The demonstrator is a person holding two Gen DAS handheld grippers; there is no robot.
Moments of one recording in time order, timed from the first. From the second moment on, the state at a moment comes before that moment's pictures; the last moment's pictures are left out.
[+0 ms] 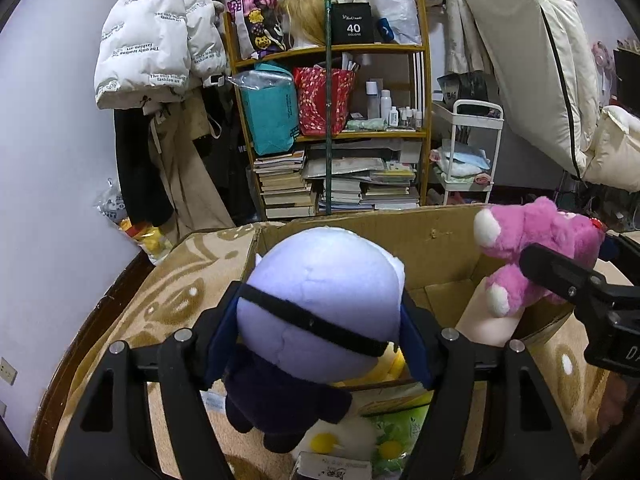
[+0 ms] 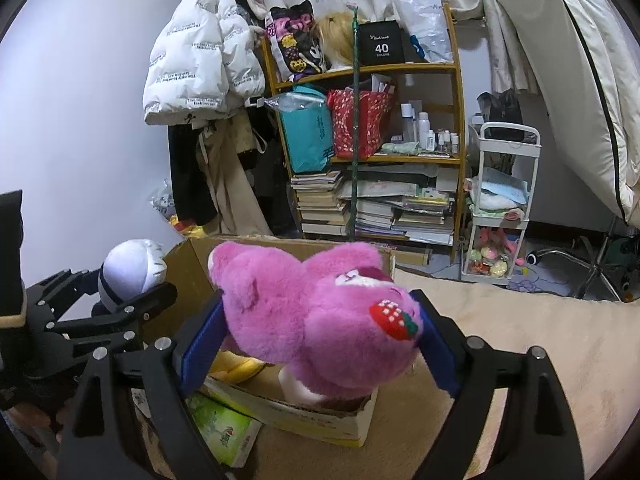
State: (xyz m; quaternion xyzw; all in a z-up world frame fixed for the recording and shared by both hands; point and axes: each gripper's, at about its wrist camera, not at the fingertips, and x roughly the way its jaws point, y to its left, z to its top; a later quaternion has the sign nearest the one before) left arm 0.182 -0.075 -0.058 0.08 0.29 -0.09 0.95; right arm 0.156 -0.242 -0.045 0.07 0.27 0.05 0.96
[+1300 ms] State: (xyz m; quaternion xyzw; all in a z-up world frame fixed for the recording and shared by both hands) left arm 0.137 -0.038 -0.034 0.08 0.35 -0.05 0.93; right arm 0.117 -0.222 -0.029 0.07 0.27 0.06 0.96
